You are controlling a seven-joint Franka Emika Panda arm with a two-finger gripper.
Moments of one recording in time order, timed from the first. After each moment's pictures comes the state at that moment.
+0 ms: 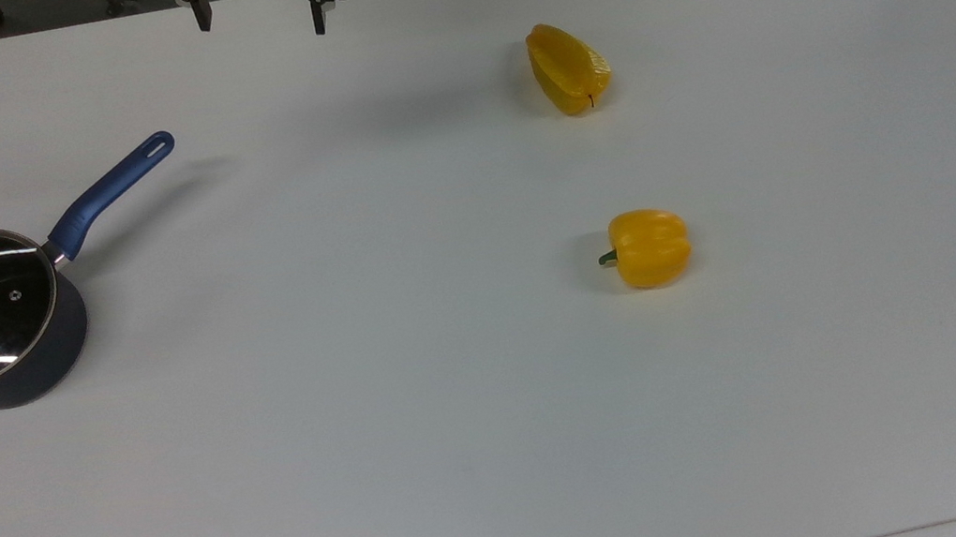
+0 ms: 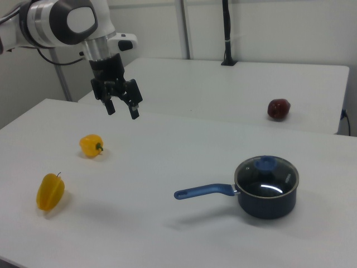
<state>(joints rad) 0.05 0.10 -0.02 -1.55 -0.10 1.64 0.09</state>
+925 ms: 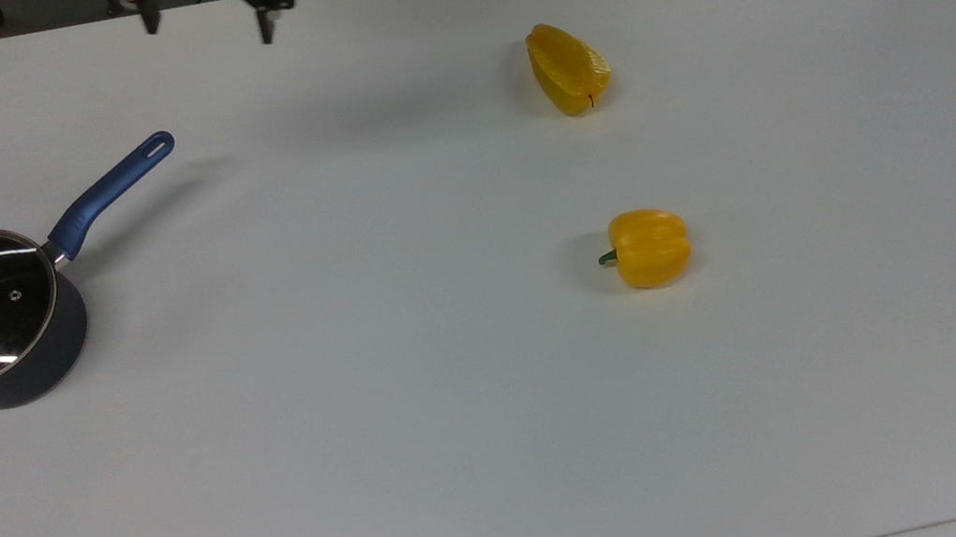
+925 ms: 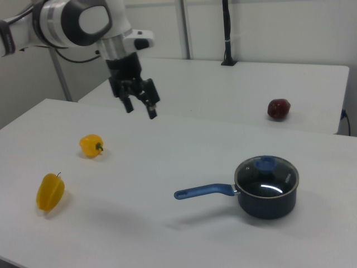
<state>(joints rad) -0.02 0.09 -0.04 -1.54 -0.10 1.69 0.10</state>
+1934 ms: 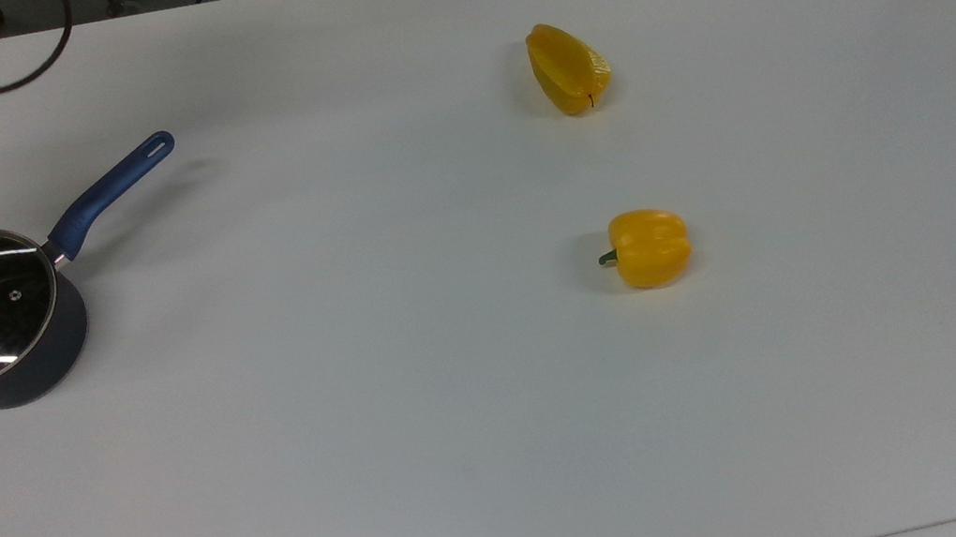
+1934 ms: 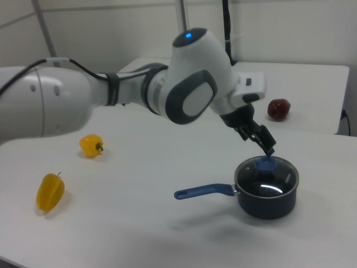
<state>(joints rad) -0.40 0.35 -0.05 -1.55 -0.10 2.35 0.10</state>
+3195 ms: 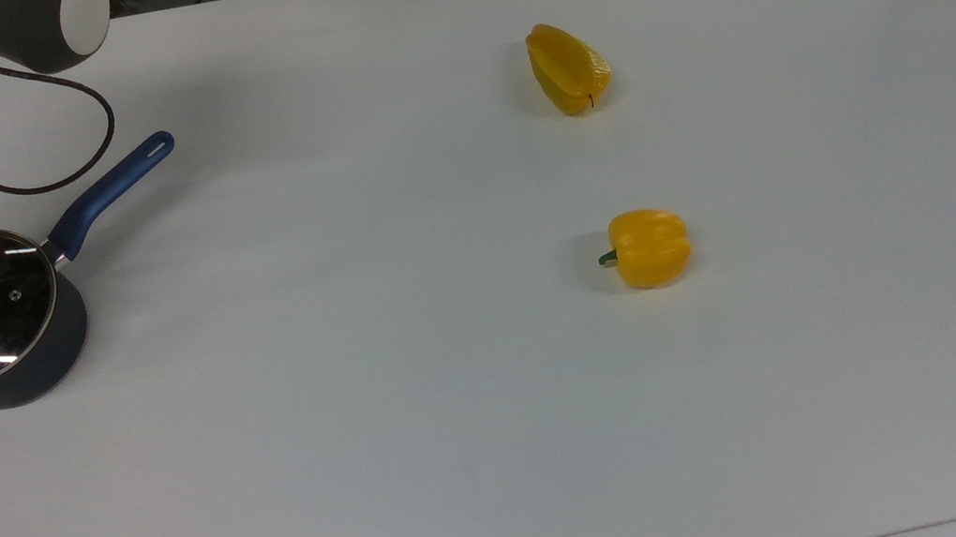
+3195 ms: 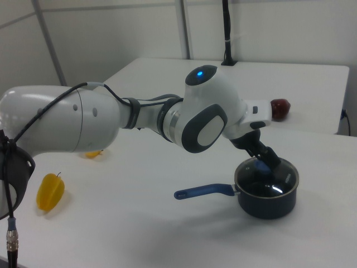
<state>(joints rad) -0.40 0.49 -0.03 -1.55 -0.10 2.54 0.11</state>
